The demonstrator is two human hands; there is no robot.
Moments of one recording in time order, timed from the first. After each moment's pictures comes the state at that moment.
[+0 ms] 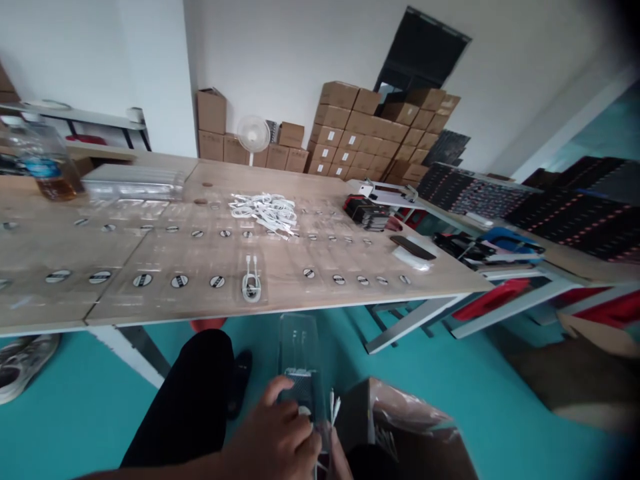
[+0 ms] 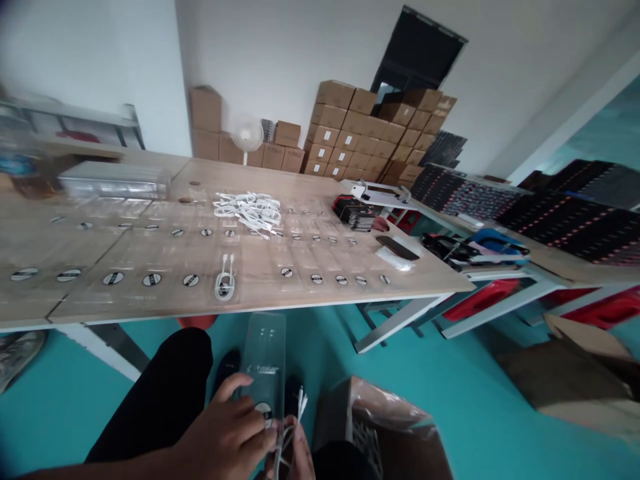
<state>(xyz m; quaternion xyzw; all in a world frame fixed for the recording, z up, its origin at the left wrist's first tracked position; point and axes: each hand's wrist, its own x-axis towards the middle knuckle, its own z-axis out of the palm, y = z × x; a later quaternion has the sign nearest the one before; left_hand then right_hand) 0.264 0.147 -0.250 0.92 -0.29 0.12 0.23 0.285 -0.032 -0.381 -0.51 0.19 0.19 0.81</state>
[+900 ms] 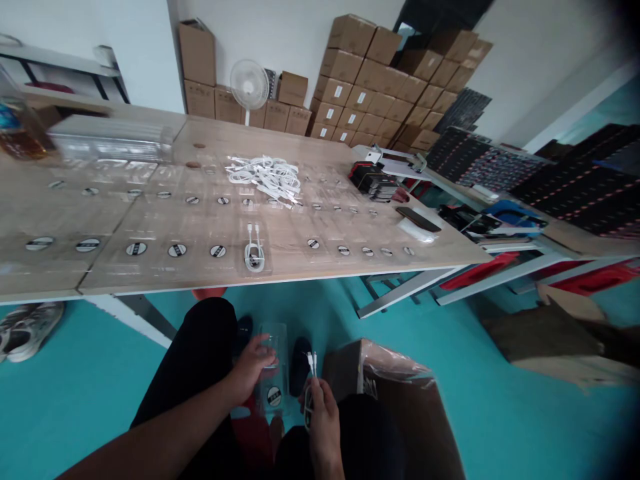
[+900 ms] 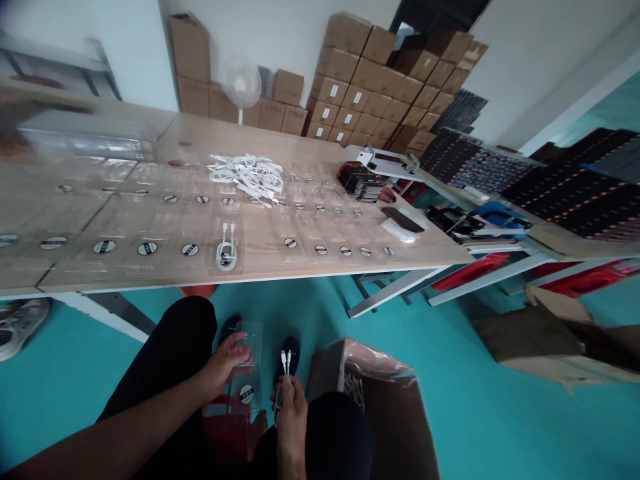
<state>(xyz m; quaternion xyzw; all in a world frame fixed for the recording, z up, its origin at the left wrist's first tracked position) 0.281 0.156 -0.402 0.39 0.30 -0.04 0.87 0.278 -0.016 -0.377 -0.73 0.18 0.12 0.64</state>
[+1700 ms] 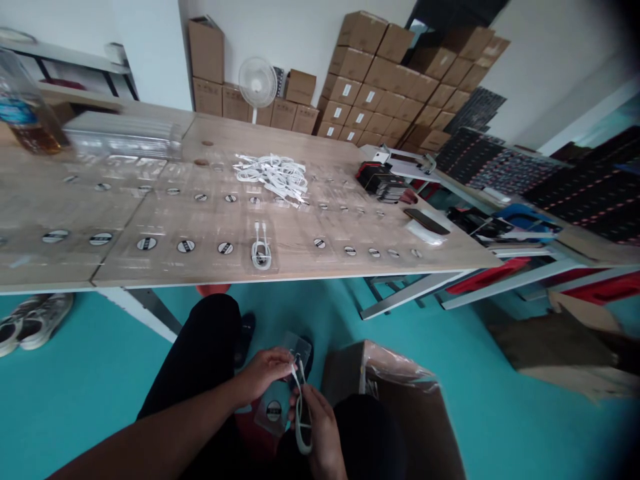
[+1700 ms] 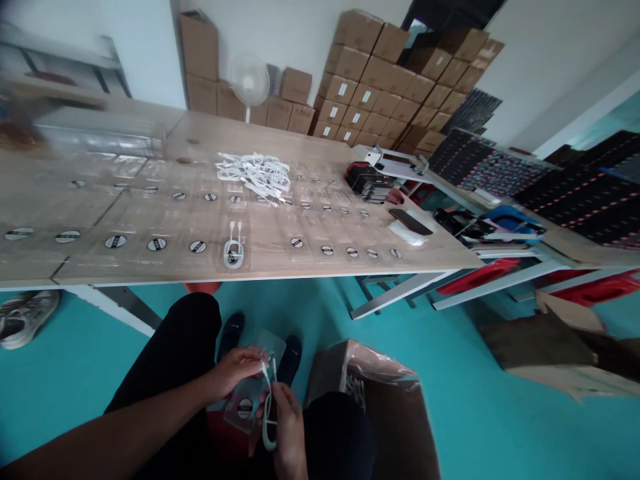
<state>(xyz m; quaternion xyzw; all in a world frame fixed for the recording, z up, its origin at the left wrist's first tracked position) 0.277 0.150 -0.385 0.52 0.09 -0.08 0.84 0.265 -0.004 -0.354 -0.63 0.17 0.28 0.70</state>
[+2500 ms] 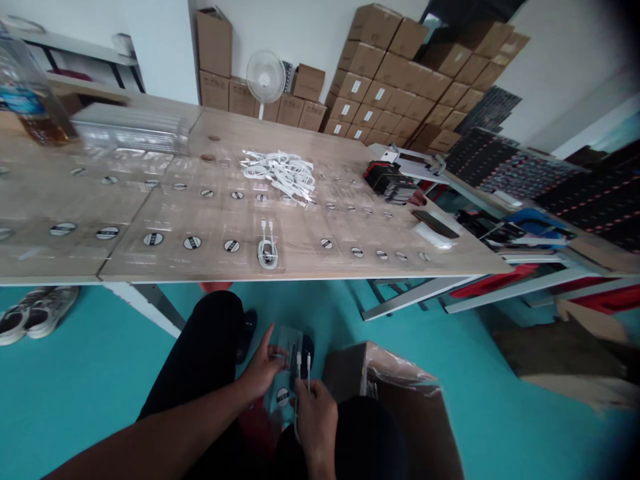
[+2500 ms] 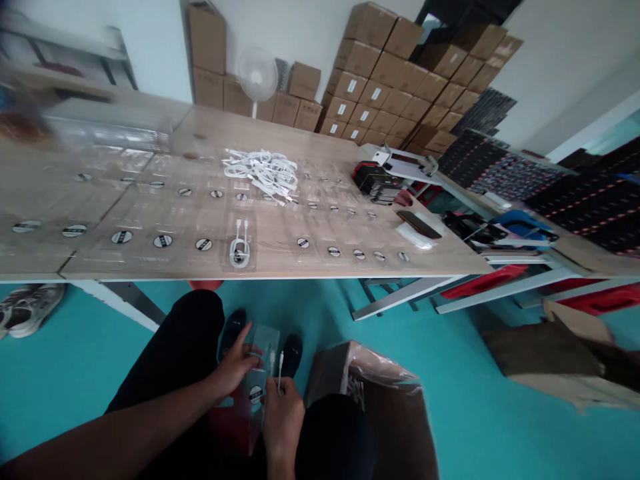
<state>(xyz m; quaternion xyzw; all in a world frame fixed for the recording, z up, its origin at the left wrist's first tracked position) 0.280 0.145 -0.394 0.44 0.25 -0.03 0.86 0.274 0.010 -0.355 -0.86 0.10 0.14 0.48</state>
